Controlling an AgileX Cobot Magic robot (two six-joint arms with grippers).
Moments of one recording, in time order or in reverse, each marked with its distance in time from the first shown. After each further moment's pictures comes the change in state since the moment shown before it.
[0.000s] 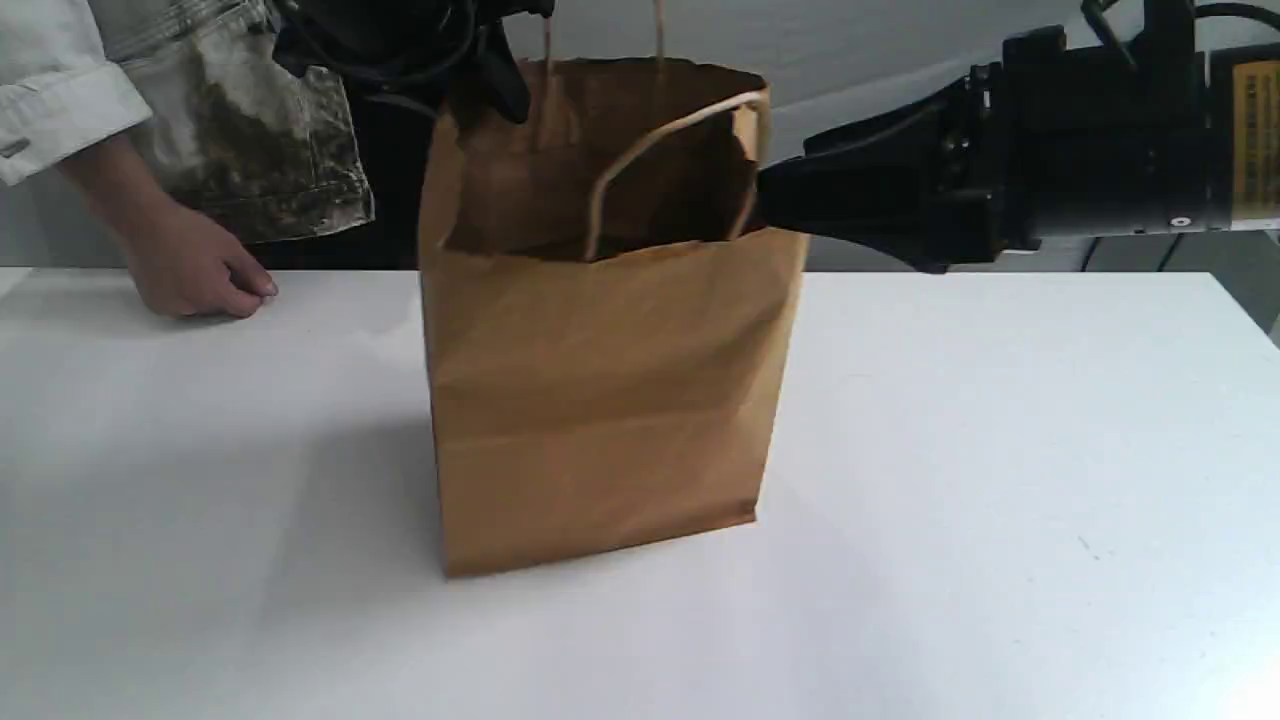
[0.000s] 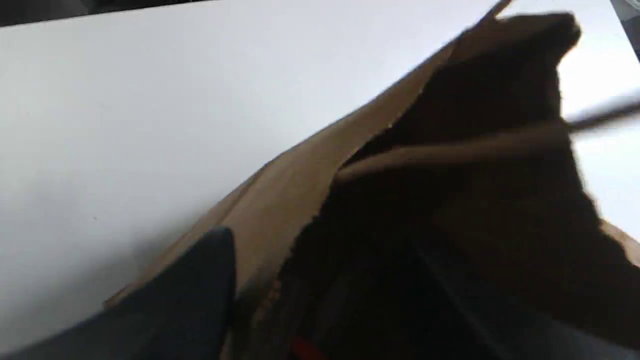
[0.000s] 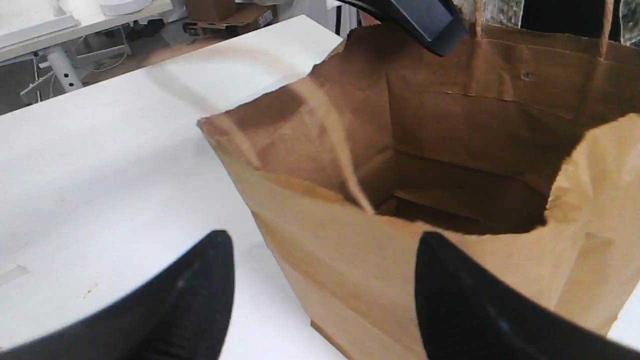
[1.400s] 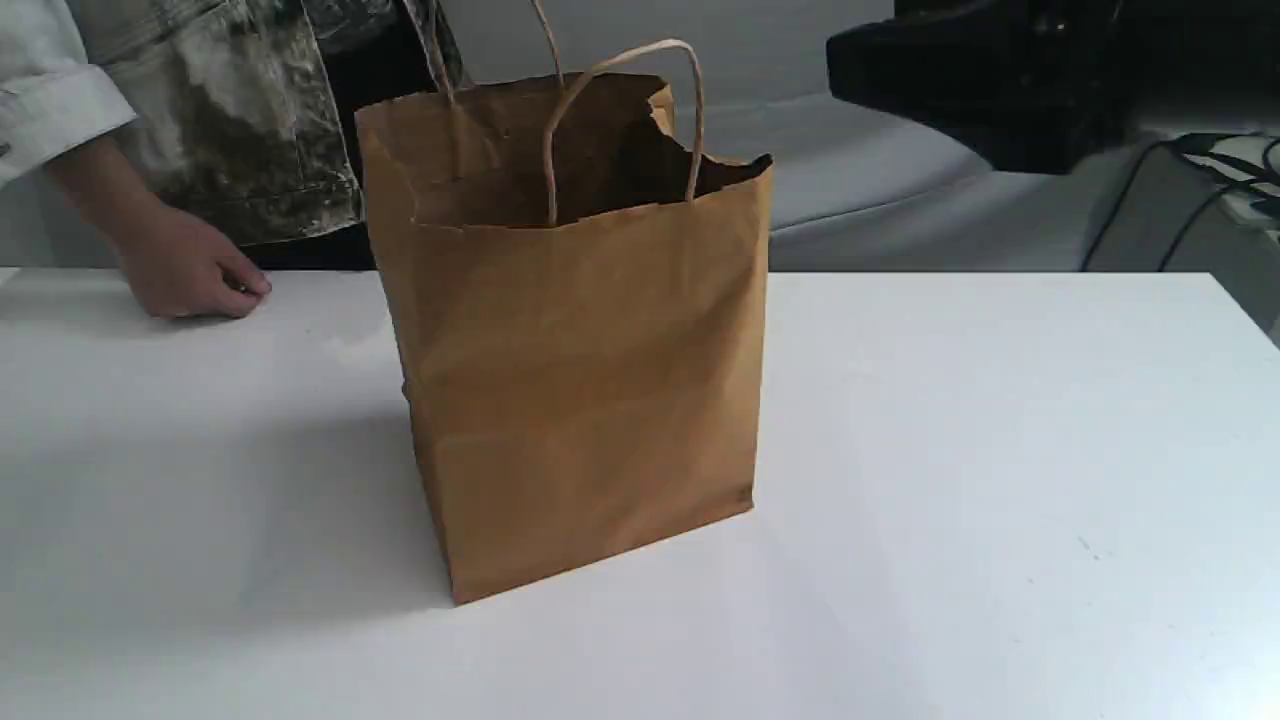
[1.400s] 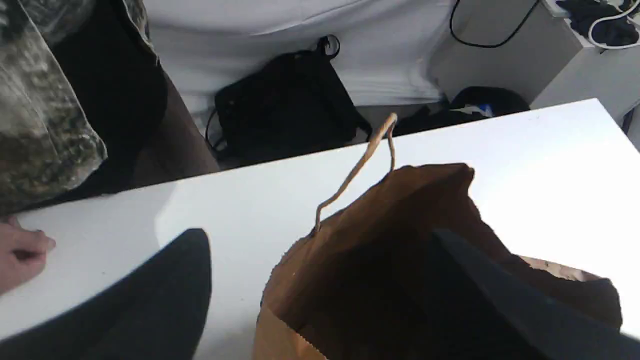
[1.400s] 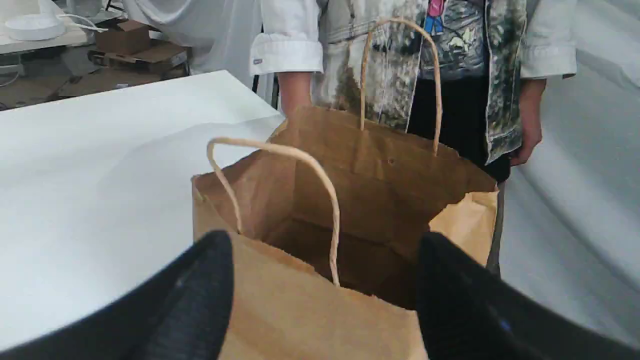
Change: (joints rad) left arm 0.117 -0.313 0.004 0.087 -0.002 0.065; right arm 0.000 -0.204 0.000 0.000 0.158 -0.048
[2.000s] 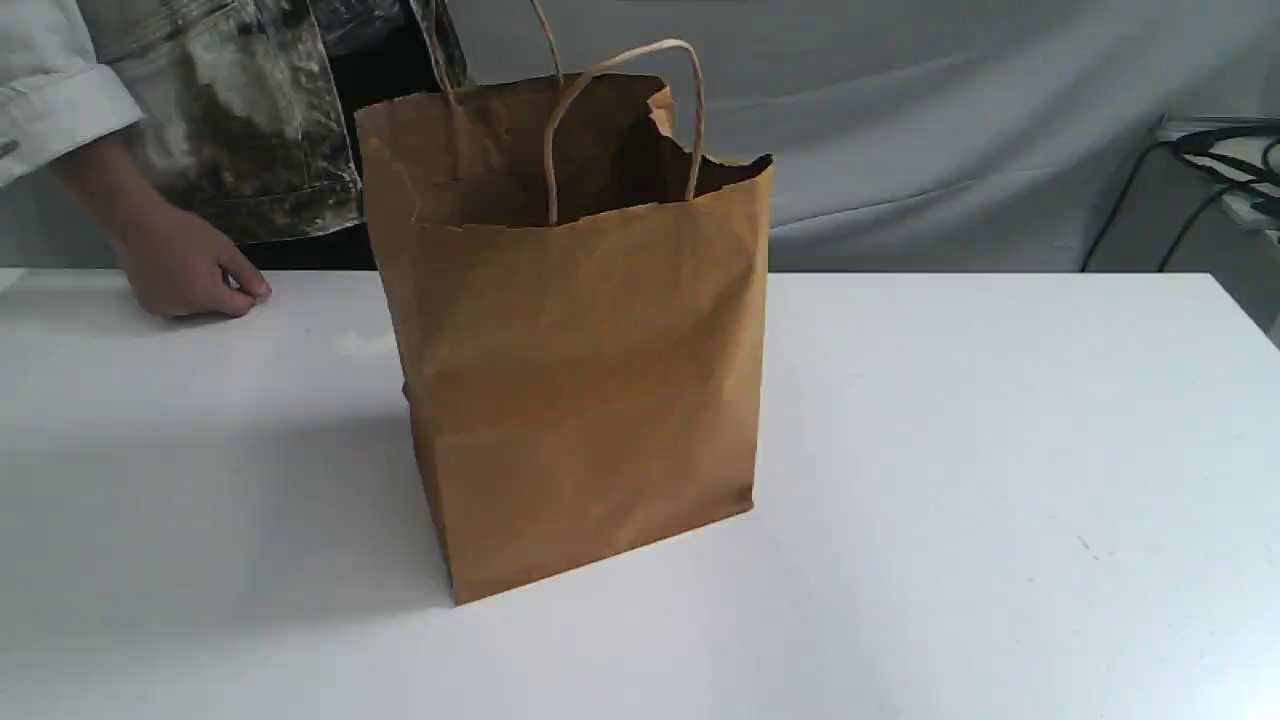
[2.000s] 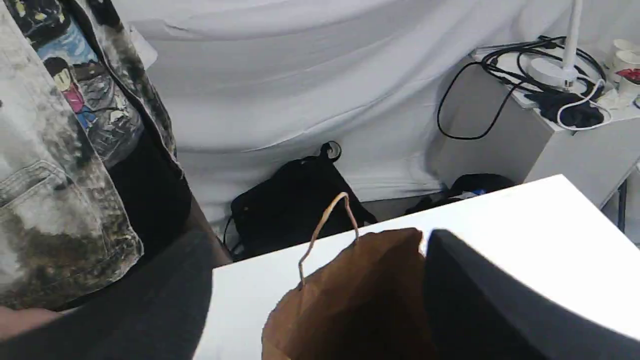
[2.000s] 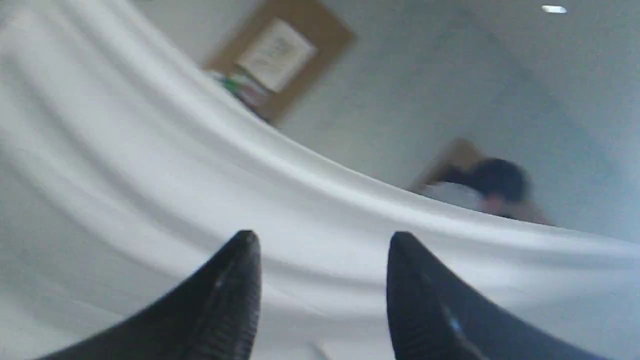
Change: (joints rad) left arm 0.000 -0.194 0.000 0.001 -0.023 0.032; right arm 0.000 -0.390 0.000 0.001 1.052 -0.636
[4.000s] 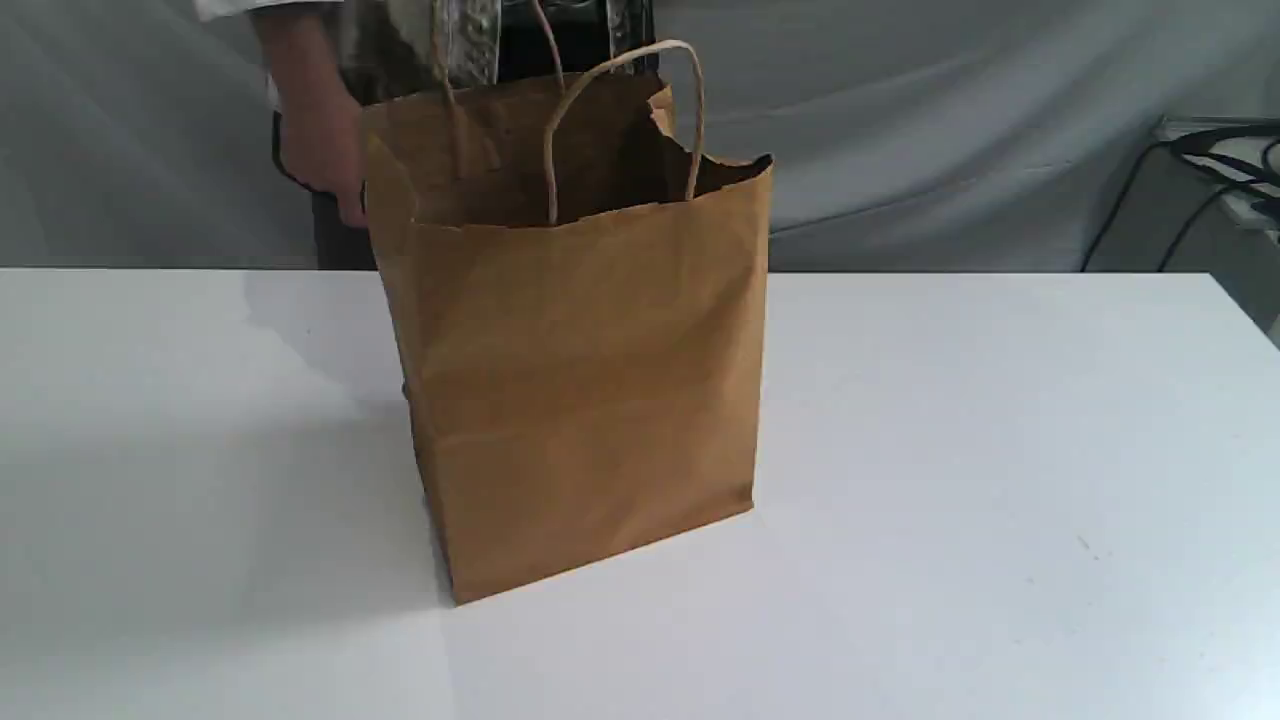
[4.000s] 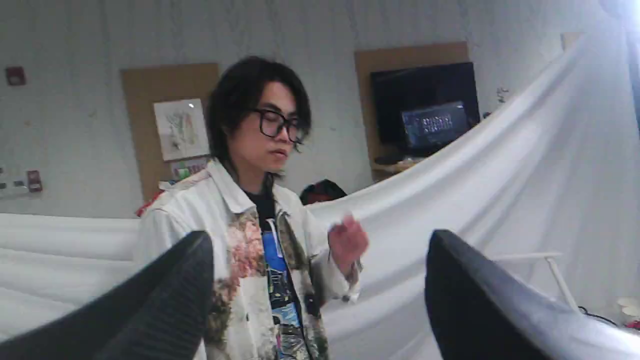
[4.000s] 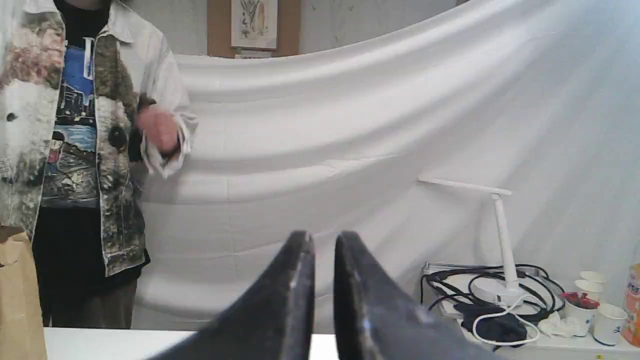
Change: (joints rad) left arm 0.000 -0.840 0.078 0.077 0.018 0.045; right arm 0.368 -0.874 0.004 1.121 0.799 -0.722
